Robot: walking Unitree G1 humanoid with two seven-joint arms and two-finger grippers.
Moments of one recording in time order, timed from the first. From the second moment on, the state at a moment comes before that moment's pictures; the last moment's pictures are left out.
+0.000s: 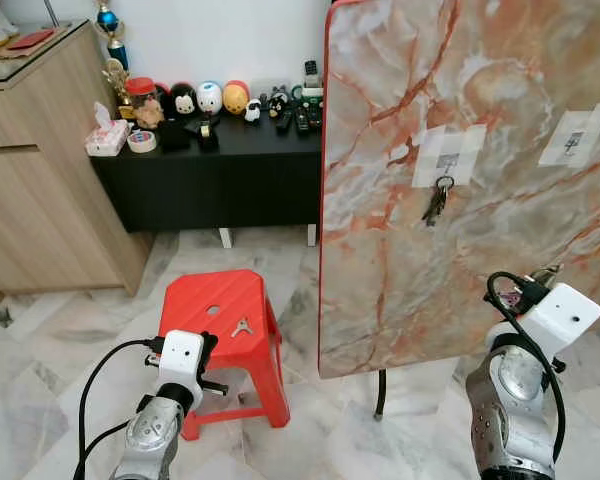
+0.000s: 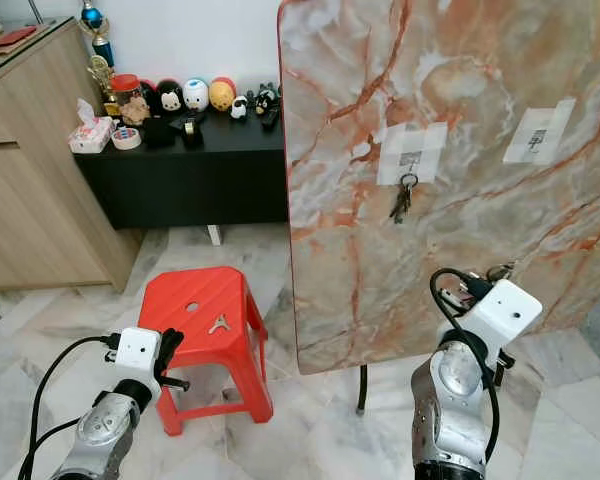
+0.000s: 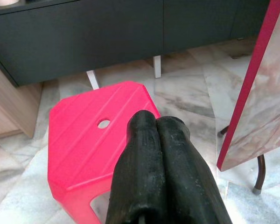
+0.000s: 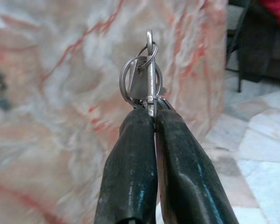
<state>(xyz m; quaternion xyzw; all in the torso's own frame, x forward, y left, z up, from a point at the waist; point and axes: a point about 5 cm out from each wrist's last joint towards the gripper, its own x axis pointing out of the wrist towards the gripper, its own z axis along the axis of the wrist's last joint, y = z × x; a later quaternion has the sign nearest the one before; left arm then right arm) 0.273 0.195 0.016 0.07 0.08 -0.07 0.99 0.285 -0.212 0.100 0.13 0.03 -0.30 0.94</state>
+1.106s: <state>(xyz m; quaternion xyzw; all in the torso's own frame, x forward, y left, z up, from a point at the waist) 0.299 0.178 0.064 0.13 0.04 -0.27 0.95 0.290 -0.068 0.158 -0.15 0.13 0.41 0.89</state>
